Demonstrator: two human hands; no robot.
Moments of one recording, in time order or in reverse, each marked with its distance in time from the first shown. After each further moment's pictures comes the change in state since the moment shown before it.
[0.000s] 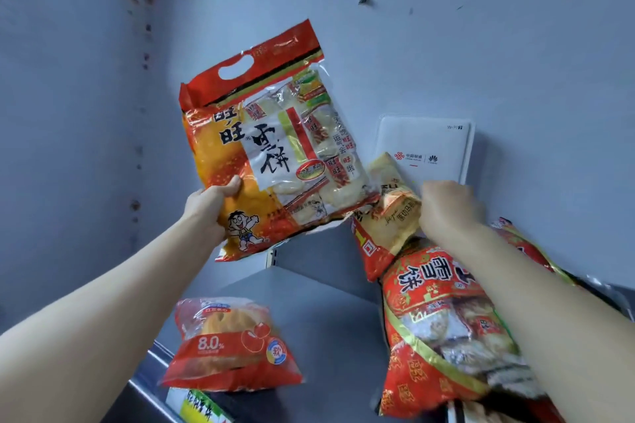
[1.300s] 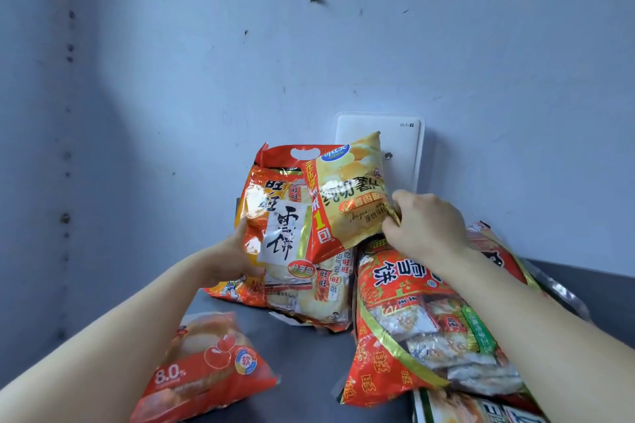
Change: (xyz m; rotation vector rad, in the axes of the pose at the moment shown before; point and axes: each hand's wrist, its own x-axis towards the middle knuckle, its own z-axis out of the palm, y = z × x) left_hand 0.034 -0.084 0.025 1.018 -0.608 0.011; right_hand -0.027 0.024 0.015 0.192 0.173 -0.113
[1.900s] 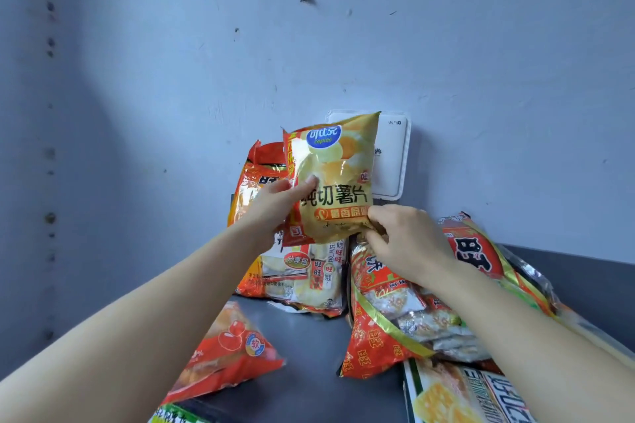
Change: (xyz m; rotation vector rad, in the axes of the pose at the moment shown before) left_hand -0.041 0.095 0.028 -0.588 0.076 0.243; right_hand -0.035 -0.019 -0.013 0.123 -0.039 -0.173
